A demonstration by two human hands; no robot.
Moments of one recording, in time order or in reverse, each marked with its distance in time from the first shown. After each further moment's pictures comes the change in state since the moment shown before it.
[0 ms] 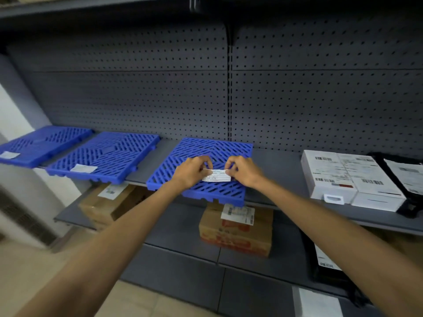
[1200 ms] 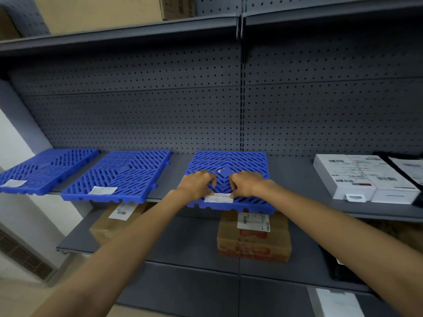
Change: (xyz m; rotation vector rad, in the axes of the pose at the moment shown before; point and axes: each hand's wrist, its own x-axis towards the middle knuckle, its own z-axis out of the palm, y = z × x) left_hand -0.015 -0.056 -0.045 0.313 -0.198 0.154; right_hand 0.004 -0.094 0.019 -0.517 -0.298 0.073
